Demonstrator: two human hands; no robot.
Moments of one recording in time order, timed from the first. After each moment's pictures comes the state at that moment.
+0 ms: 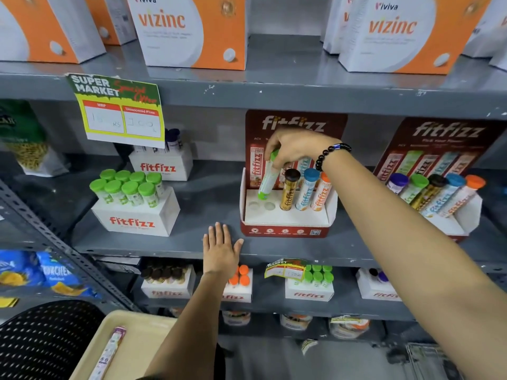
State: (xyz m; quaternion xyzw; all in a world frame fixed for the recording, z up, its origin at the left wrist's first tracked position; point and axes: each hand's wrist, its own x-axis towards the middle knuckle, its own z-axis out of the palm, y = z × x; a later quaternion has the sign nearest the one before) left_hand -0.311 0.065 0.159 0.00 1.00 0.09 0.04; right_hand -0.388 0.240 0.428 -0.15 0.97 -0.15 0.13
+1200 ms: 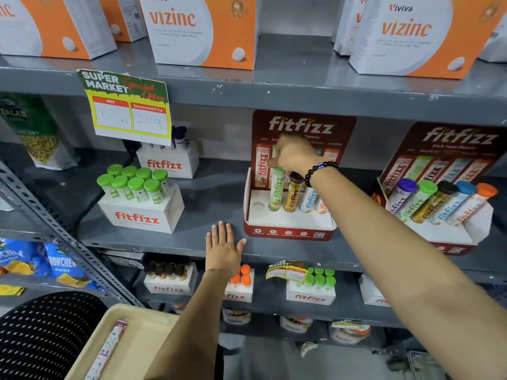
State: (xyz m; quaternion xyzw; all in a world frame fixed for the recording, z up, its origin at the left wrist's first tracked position) left_hand -0.313 0.065 0.156 -0.01 1.00 0.09 0.04; right_hand -0.407 0.223 0.390 -0.02 0.99 -0.13 0.02
